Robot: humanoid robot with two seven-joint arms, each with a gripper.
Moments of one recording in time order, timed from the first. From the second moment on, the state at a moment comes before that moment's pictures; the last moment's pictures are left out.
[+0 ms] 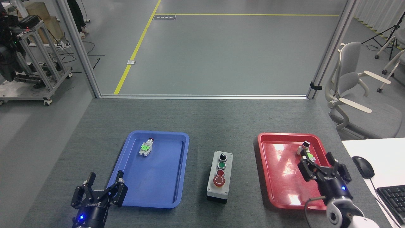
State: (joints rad) left arm 0.01 0.12 0.09 -1.42 -1.23 -0.17 0.25; right arm -0.23 -0.30 0.00 -1.07 1.03 -0.23 -0.21
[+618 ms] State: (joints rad) left arm 0.01 0.11 0.09 -1.41 -1.23 -0.19 0.24; right arm -0.10 -0.29 -0.12 -1.12 1.03 -0.26 -0.20
